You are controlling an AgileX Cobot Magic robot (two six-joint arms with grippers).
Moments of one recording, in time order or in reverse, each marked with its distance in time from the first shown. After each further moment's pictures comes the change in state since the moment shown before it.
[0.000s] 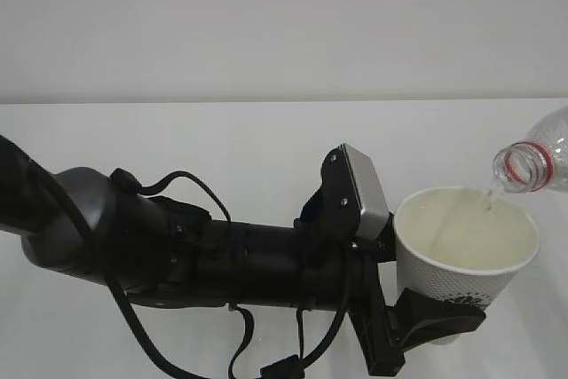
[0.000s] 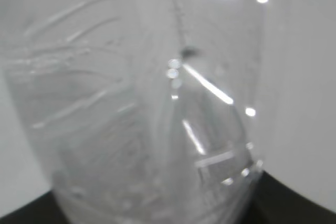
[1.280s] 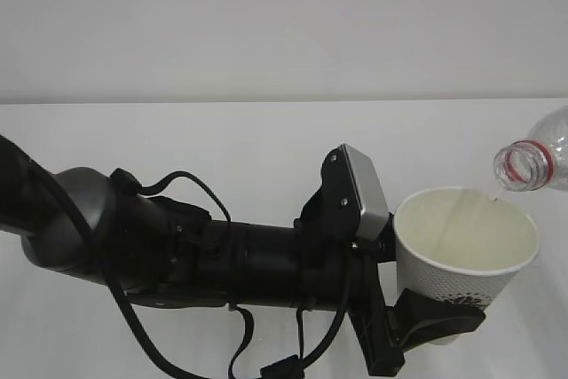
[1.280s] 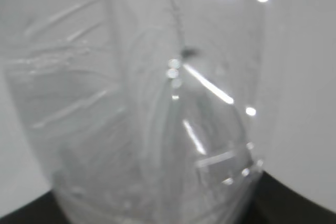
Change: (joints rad) left arm 0.000 0.000 0.000 0.000 0.000 0.000; right arm 0.000 0.000 0.000 0.002 -0.004 0.000
